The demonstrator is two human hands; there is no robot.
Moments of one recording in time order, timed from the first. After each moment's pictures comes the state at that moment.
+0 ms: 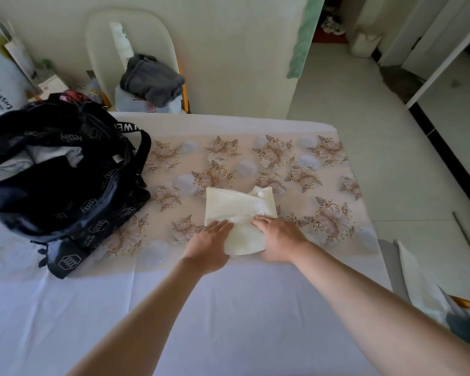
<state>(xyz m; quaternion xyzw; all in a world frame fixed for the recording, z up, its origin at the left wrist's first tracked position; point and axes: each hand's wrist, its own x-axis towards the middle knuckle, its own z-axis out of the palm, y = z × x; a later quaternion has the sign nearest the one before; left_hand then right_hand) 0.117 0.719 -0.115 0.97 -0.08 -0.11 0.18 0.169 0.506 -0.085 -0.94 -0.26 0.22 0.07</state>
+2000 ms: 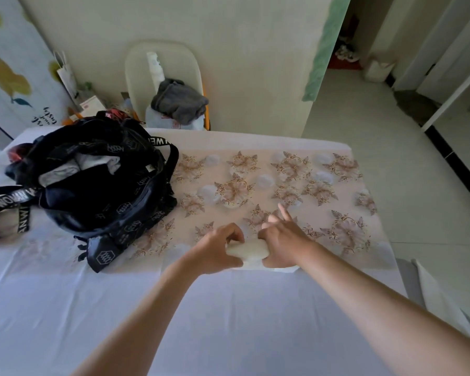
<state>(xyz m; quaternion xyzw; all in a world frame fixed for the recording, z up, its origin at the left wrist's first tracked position) 0.090 0.753 -0.029 0.89 -0.03 -0.19 0.40 0.152 0.547 -0.029 -0.91 -0.39 0.16 -0.03</state>
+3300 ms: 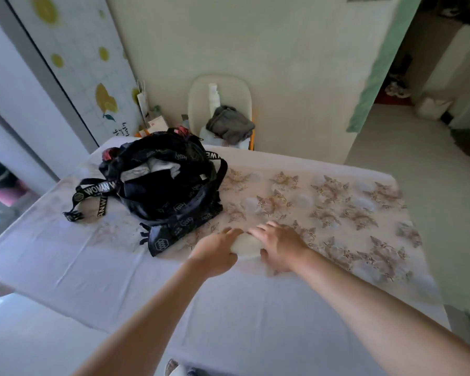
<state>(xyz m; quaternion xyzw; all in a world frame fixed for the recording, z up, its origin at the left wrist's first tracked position) 0.028 0.809 0.006 0.98 0.01 -0.08 0.19 0.113 0.625 0.003 -0.89 -0.44 0.09 0.07</state>
